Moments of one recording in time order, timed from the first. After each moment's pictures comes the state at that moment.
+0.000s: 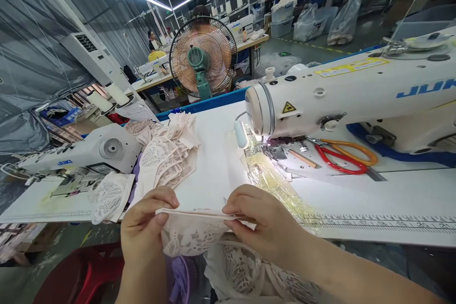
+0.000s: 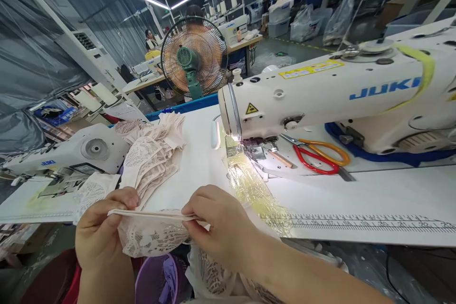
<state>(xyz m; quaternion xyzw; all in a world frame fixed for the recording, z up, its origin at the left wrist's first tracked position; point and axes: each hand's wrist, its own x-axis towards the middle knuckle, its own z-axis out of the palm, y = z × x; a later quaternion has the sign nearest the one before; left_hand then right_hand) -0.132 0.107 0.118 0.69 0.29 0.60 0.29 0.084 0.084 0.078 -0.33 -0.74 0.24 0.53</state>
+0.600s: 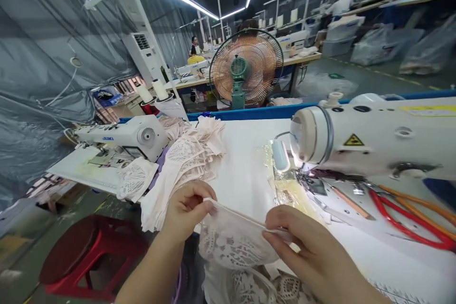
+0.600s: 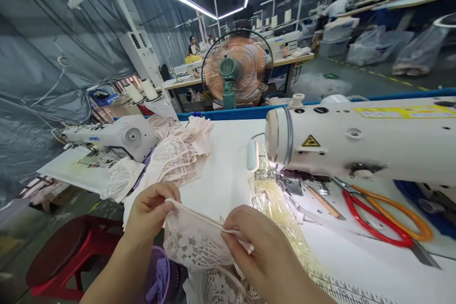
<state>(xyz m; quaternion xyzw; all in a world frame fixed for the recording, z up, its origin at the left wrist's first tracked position) -0.127 0.117 0.101 0.65 0.35 0.55 0.39 0.103 0.093 0.073 -0.37 -0.78 0.21 0.46</state>
